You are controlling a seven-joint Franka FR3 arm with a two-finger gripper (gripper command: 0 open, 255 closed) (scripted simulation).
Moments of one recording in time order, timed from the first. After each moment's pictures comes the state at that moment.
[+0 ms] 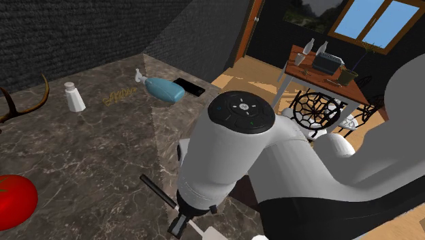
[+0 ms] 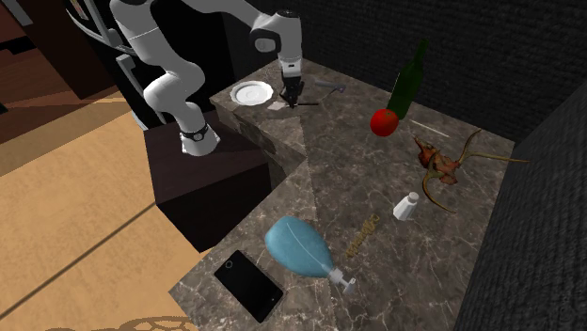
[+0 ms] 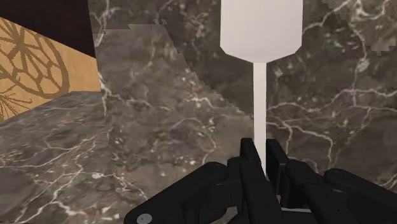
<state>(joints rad) 0.58 -0.31 0.56 -2.47 0.15 2.25 0.64</state>
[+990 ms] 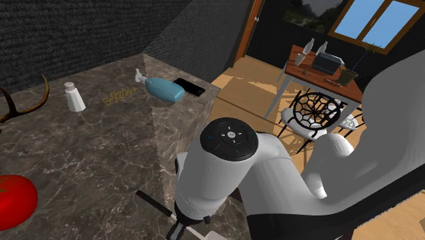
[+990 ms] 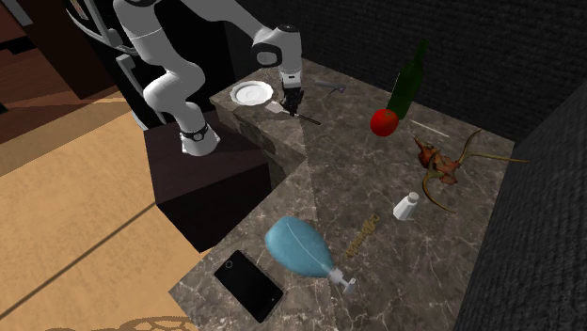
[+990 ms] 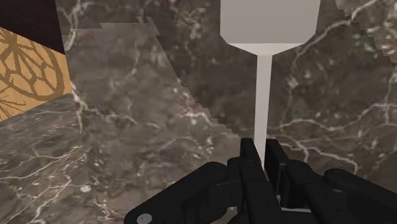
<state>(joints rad) 0.56 -0.23 0.59 -2.53 0.12 2.38 0.67</state>
